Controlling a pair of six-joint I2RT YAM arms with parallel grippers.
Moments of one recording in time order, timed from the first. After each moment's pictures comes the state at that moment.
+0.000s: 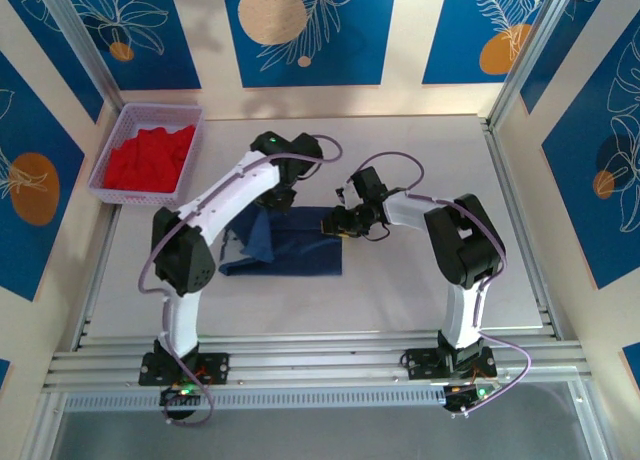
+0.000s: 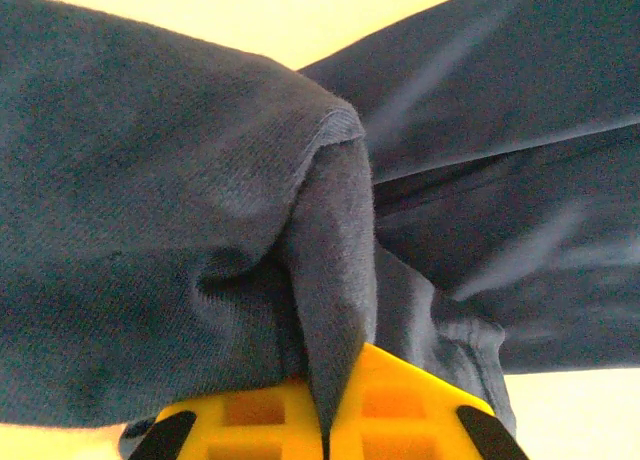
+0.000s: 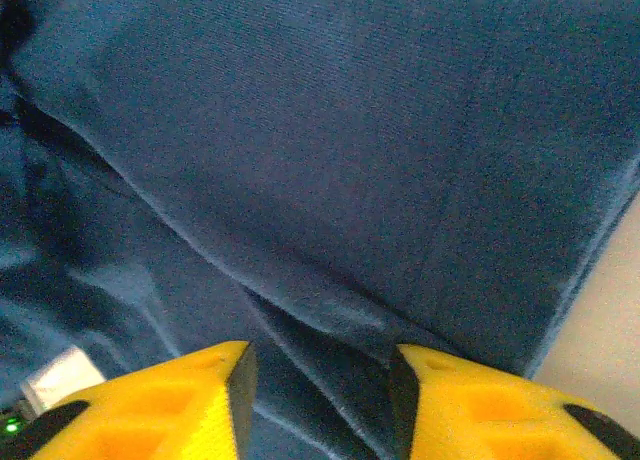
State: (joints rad) left arm -0.70 2.03 2.01 -1.51 -0.39 -0.26; right arm 0.44 1.90 1.13 -0.30 -0.56 0.46
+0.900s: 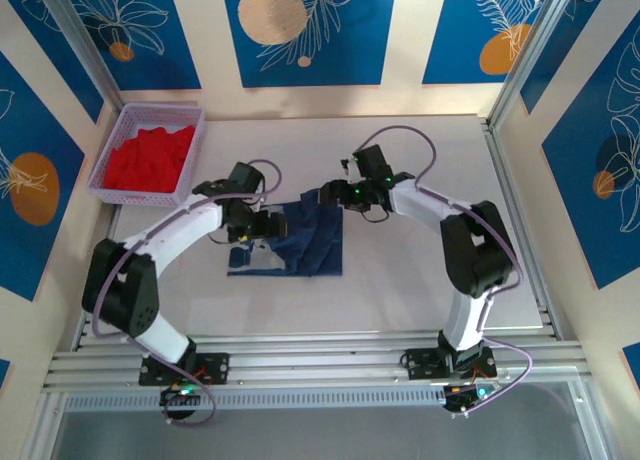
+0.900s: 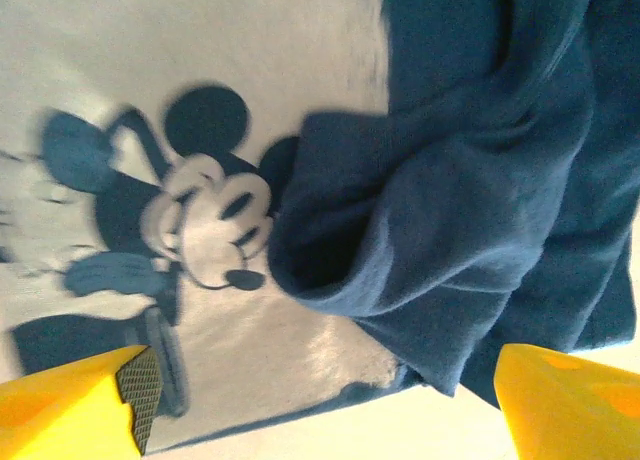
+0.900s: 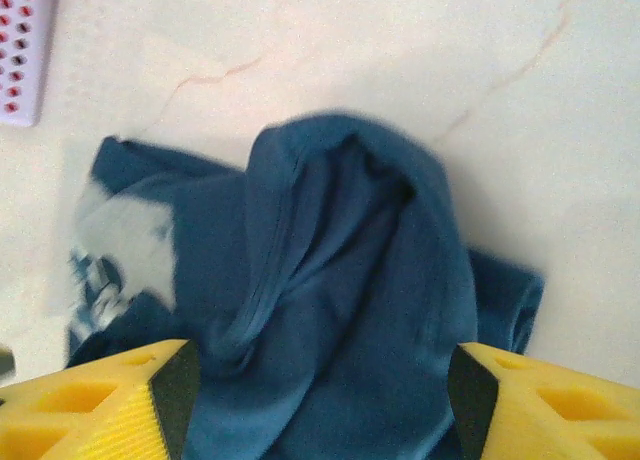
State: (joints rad) left arm -0.47 1.60 1.14 -0.78 0.18 -0.45; right arm 0.45 1.86 1.29 -0.33 -0.34 0.48
